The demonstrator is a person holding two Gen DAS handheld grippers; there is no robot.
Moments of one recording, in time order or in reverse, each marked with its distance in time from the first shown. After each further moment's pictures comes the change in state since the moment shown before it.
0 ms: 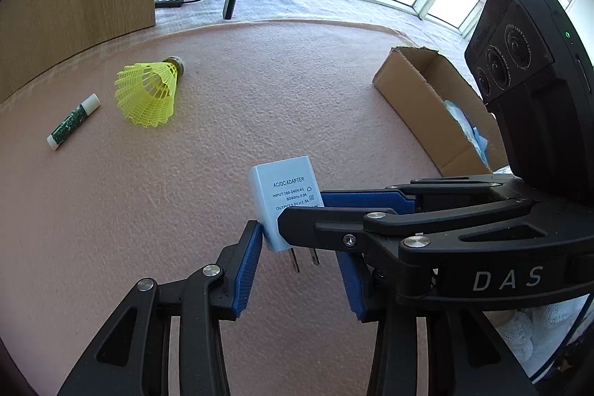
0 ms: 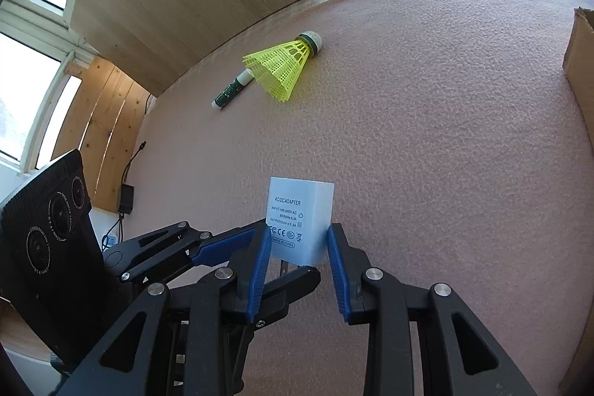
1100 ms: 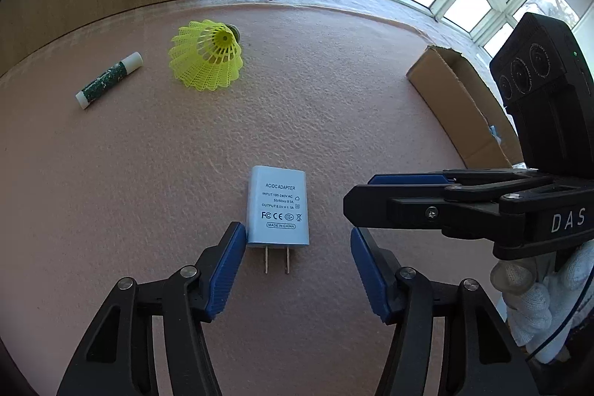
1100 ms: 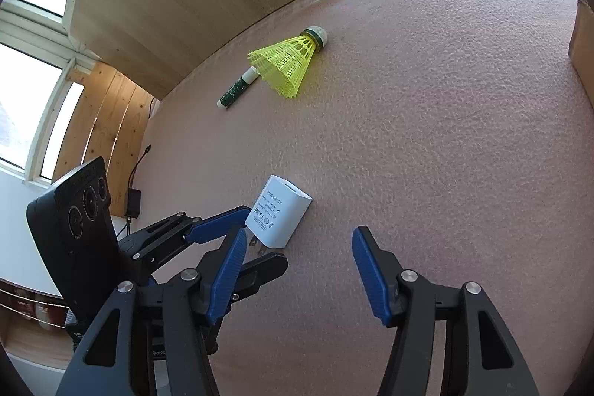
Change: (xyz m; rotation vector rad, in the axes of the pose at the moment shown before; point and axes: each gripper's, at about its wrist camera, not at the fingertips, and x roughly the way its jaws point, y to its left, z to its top) left arm -0.001 0.059 -0.021 -0.066 0.040 -0.014; right arm 0.017 0.005 0.000 0.033 0.020 0.034
